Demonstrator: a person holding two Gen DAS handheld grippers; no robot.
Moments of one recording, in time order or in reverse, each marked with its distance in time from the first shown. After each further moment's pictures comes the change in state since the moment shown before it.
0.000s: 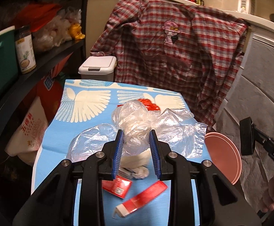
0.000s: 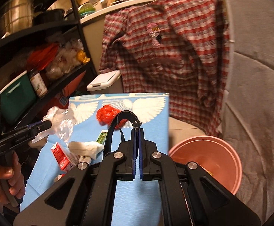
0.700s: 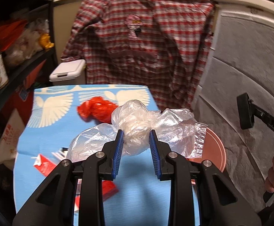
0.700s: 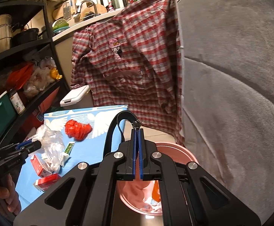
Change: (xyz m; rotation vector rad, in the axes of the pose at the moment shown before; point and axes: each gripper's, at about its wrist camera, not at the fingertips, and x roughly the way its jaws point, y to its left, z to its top) left arm 0.007 -0.104 -0.017 0.134 0.019 -0.096; right arm -0.041 -0.089 0.006 0.072 -0.068 -0.156
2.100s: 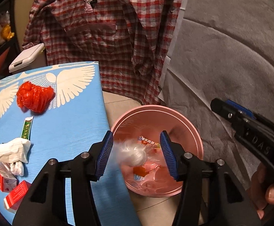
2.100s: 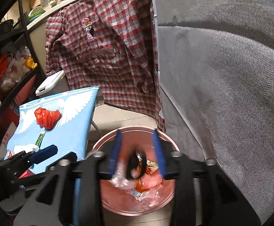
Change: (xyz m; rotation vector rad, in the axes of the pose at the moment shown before) left arm 0.090 -0.116 -0.010 0.026 0.161 -0.127; right arm 0.056 -0.045 -0.017 0.057 0.137 -0.124
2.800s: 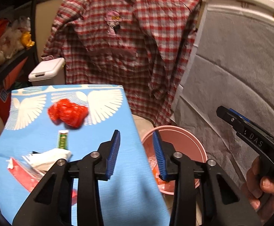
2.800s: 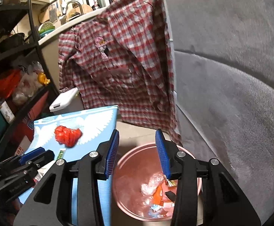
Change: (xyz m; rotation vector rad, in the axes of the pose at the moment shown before) left arm -0.081 0.066 0.011 -0.040 -0.152 0.028; right arm -0.041 0.047 0.013 0.014 -0.139 0.080
